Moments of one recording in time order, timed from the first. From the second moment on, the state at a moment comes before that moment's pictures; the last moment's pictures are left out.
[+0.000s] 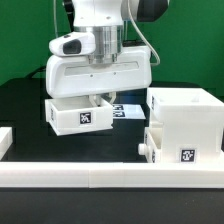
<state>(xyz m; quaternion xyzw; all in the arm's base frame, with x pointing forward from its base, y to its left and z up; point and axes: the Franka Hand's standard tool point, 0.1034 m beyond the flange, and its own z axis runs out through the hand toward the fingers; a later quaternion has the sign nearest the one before) 0.483 -0.033 0.049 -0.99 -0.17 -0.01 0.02</state>
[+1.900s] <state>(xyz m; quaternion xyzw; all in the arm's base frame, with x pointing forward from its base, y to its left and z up) 0.543 -0.031 0.055 -0.69 -0.72 0.01 -0.01</state>
